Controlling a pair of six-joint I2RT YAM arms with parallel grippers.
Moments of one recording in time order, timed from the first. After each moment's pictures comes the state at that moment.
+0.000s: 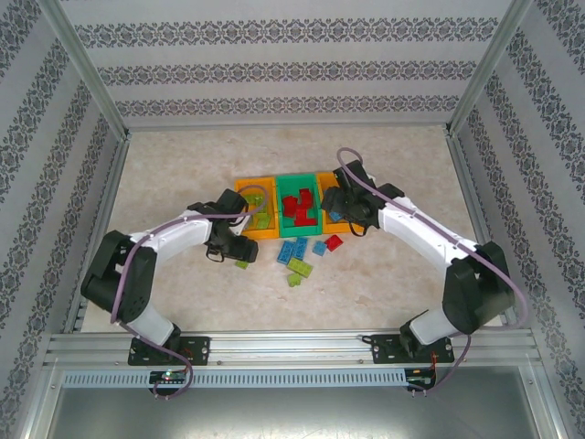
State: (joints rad) left arm -0.44 1.61 0.95 -0.71 0.12 -0.22; right arm 0.49 1.48 1.10 -0.65 0.14 0.86
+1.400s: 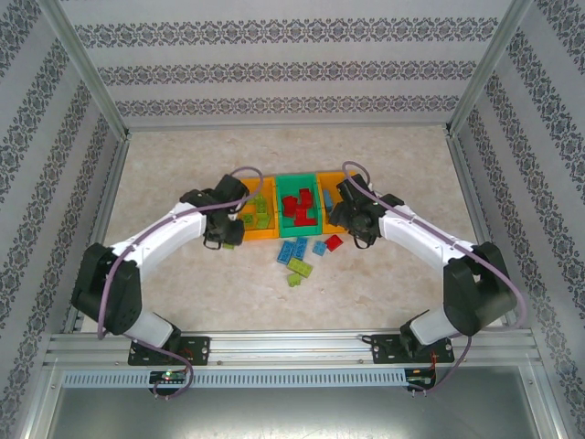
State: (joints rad) left arm -0.46 1.50 1.13 -0.89 -0.08 -0.33; right arm 0.49 1.50 1.00 -0.67 0.13 0.94
